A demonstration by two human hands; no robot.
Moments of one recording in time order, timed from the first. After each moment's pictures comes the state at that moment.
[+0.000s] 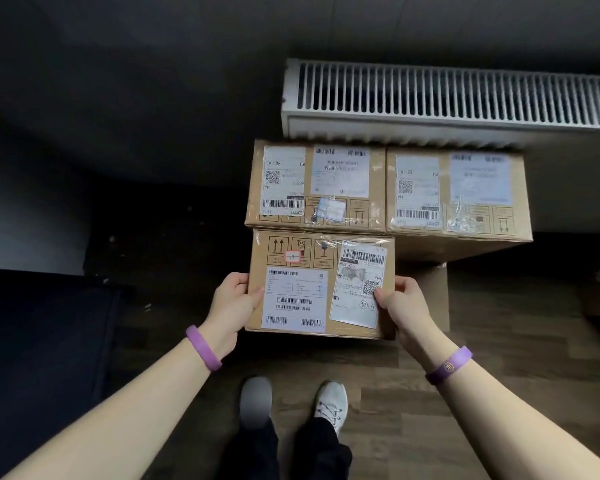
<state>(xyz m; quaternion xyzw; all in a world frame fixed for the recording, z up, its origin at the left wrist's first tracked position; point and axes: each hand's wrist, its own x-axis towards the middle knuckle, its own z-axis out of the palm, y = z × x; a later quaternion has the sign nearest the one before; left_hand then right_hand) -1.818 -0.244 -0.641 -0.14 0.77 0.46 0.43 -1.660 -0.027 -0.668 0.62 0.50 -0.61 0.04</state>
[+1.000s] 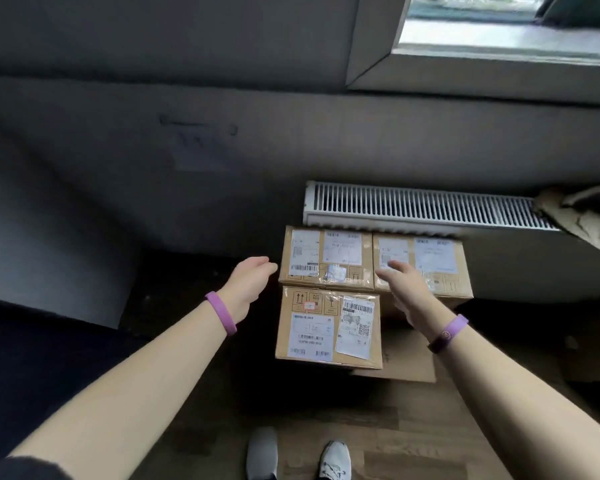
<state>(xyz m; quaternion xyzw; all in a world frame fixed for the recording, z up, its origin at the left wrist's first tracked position) -1.864 -0.228 -0.421 -0.04 0.79 0.45 0.41 -1.712 -0.016 -0.445 0.50 0.63 -0.59 0.04</state>
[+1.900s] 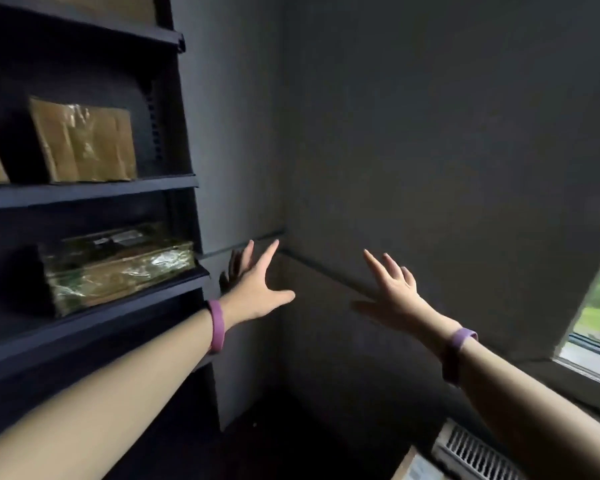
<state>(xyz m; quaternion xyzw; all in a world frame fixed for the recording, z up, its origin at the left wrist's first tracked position) -1.818 -0.448 -0.093 -0.01 0.94 0.33 -0.12 -1.846 -0.189 -0.096 -0.12 0.96 -0.23 -0.06</state>
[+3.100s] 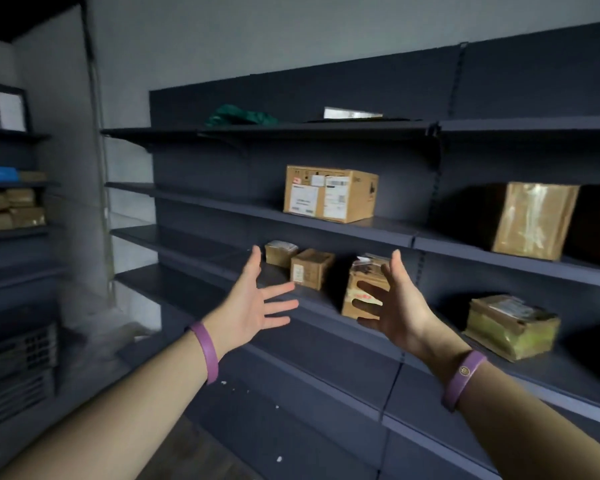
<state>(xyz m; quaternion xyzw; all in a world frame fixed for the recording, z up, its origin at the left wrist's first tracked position) -1.072 -0.880 -0.022 -0.38 0.44 0.64 -0.51 -1.305 -0.855 -0.016 -0.43 0.45 -0.57 0.54</state>
